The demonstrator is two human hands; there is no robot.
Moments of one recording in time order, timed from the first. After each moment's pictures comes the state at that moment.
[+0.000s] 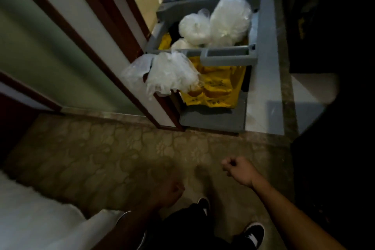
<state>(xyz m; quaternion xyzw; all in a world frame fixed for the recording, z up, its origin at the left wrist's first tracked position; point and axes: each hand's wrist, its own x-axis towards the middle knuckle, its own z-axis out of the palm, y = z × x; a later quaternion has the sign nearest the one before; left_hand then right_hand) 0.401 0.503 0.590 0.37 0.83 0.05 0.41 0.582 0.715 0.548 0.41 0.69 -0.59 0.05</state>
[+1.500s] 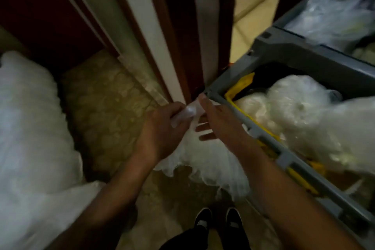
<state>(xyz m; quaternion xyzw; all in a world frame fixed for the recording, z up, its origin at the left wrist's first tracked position) 0.108 0.755 0.784 0.19 0.92 0.34 0.00 0.118 0.916 0.749 0.22 0.67 -0.70 0.10</state>
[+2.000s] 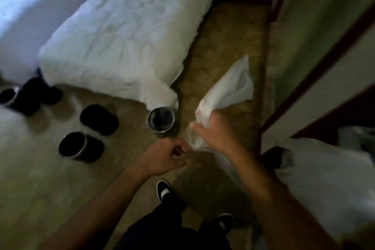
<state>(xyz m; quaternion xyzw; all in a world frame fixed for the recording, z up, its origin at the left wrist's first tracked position) 0.351 0.551 0.677 -0.20 0.88 0.41 0.12 0.192 0.673 0.686 -0.27 0.82 -0.39 0.31</state>
